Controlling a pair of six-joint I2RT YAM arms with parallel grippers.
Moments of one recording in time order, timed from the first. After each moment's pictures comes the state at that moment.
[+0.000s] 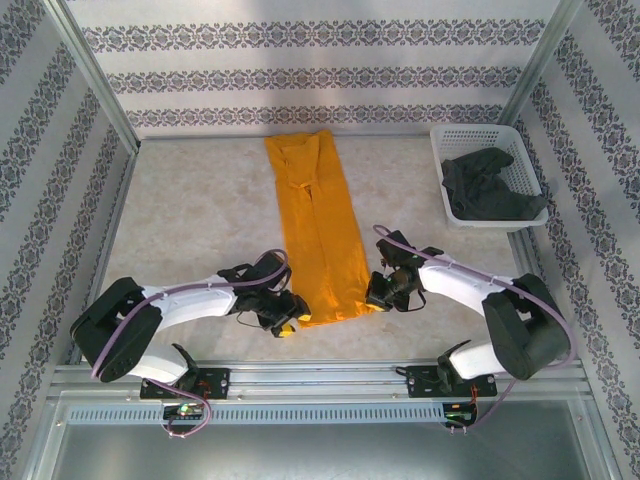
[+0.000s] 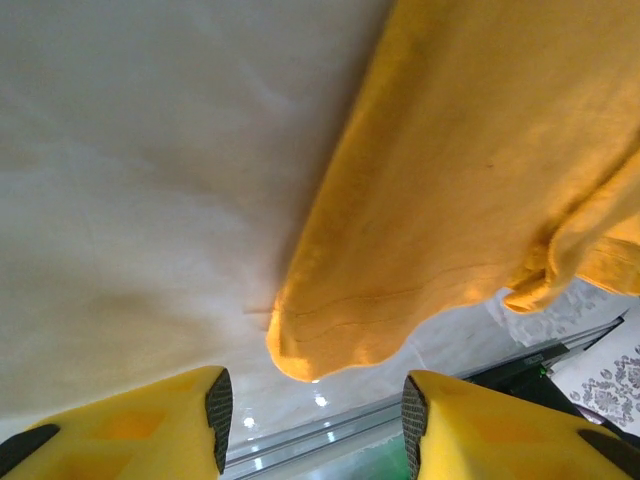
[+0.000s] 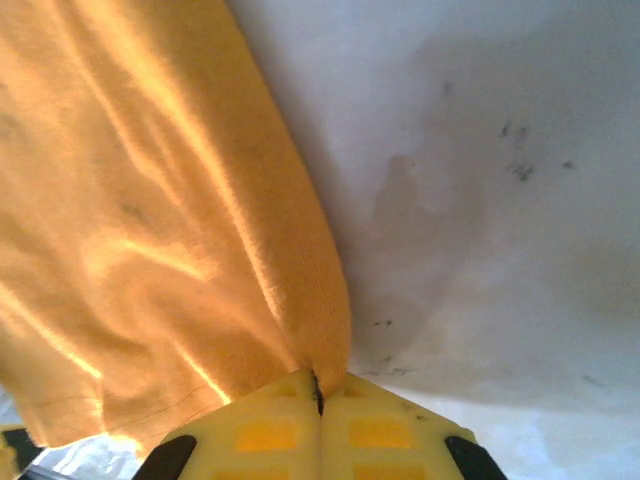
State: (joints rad) left arm -0.76 1.43 0.61 -0.33 0.51 -1.38; right arm 0.49 1.40 0.66 -0.61 -0.38 0.85
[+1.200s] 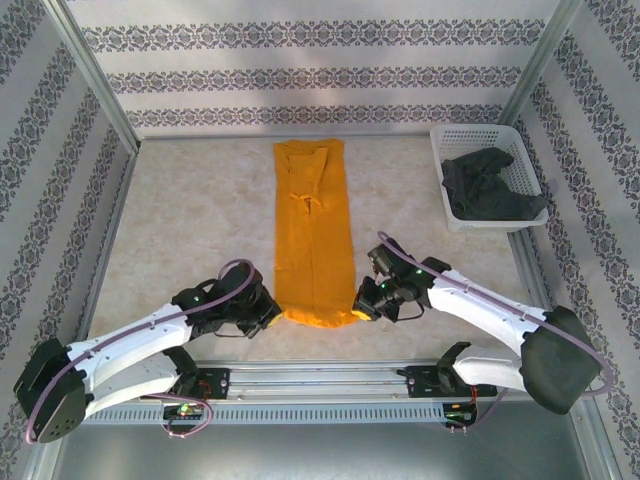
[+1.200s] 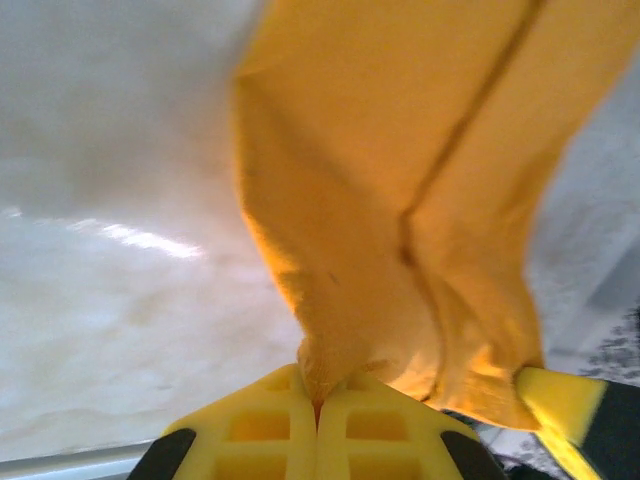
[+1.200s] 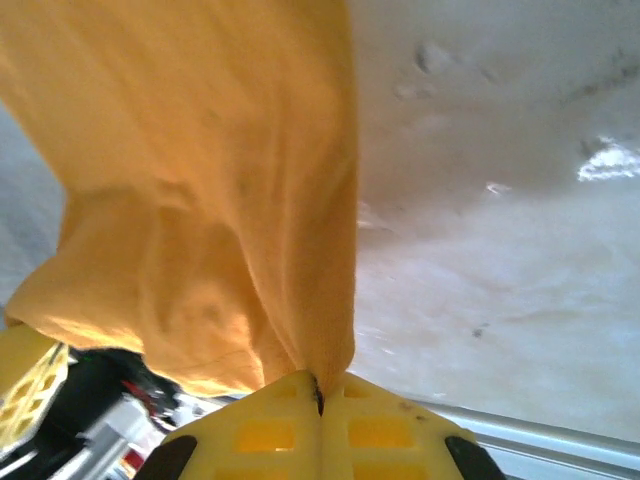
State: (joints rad) left arm -0.76 0.98 0.53 -0.46 0.21 -1.52; right arm 0.66 1.21 0.71 -0.68 -0.45 1.17
